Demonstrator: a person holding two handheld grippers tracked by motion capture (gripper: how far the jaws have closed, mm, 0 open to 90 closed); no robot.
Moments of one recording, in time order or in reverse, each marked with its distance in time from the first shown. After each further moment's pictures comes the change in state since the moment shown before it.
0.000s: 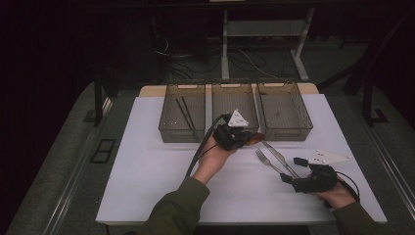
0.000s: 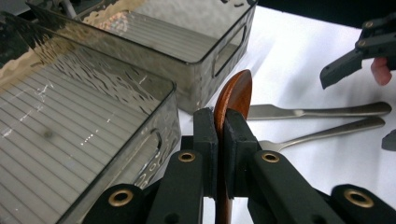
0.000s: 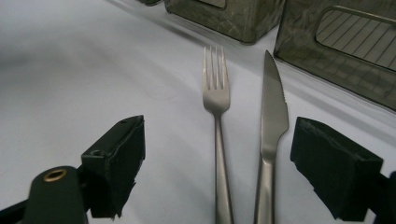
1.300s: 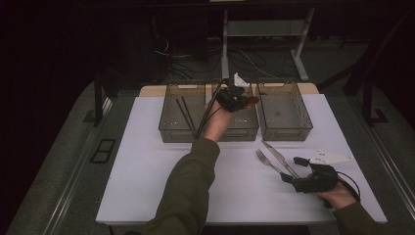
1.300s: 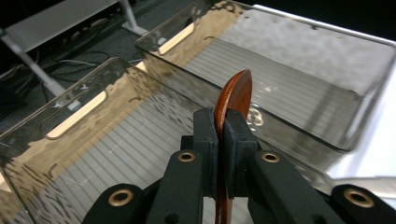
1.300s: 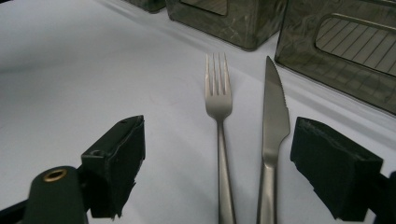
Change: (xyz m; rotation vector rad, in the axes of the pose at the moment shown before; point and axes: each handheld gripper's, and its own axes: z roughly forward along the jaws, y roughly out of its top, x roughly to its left) left arm 0.084 0.061 0.037 0.045 0.195 -0.012; right arm 0.000 0.001 -0.003 -0.018 0.014 0.007
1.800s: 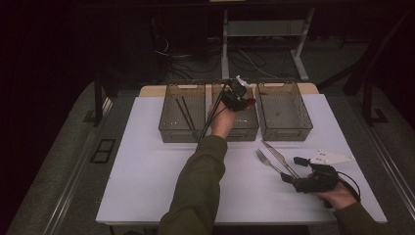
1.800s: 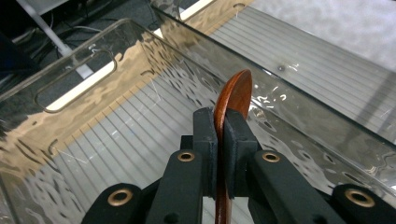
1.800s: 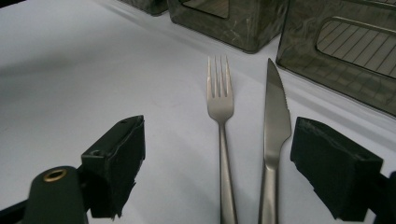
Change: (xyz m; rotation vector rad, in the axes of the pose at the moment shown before) left arm 0.004 -0.007 0.034 0.114 0.067 -0.061; right arm 0.000 0.000 -0.001 -0.011 0.006 -0.001
